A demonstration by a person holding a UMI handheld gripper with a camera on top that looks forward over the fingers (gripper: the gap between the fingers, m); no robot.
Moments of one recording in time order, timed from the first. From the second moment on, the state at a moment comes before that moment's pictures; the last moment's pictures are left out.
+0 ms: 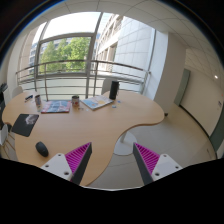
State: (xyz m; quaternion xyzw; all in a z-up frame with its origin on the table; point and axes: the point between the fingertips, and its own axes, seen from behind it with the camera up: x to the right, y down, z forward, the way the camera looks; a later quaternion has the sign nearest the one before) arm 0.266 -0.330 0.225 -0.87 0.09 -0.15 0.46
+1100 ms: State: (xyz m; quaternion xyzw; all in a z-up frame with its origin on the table) arm -0.046 -0.198 -0.015 -0.92 -0.01 -0.04 0.39
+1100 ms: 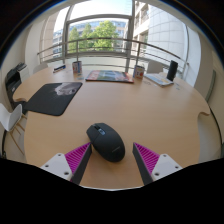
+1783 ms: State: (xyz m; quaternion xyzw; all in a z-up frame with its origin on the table) arm -0.032 -0.144 0.002 -0.91 0.06 -0.06 0.40
